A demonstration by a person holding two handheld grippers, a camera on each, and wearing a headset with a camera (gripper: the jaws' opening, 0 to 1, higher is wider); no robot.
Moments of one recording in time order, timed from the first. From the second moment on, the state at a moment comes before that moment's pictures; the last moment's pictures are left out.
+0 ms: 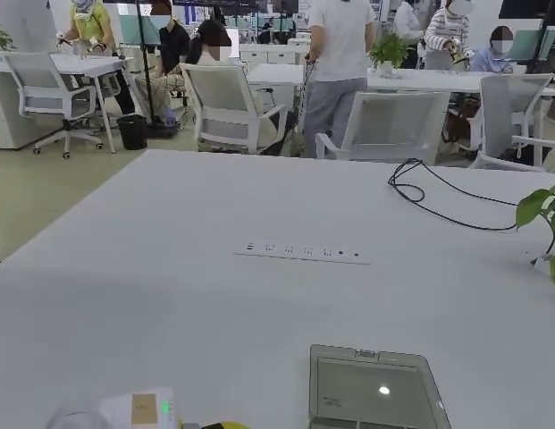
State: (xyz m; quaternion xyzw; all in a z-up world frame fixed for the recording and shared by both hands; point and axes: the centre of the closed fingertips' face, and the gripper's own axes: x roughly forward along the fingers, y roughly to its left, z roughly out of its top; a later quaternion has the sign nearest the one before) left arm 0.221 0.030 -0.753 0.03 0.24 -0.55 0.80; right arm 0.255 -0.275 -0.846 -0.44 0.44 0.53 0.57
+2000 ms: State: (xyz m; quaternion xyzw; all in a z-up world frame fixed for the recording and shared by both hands) left arm 0.247 -0.078 -0.681 -0.29 0.31 -0.52 0.74; right arm 0.240 -0.086 -0.688 -0.43 0.27 0.54 0.67
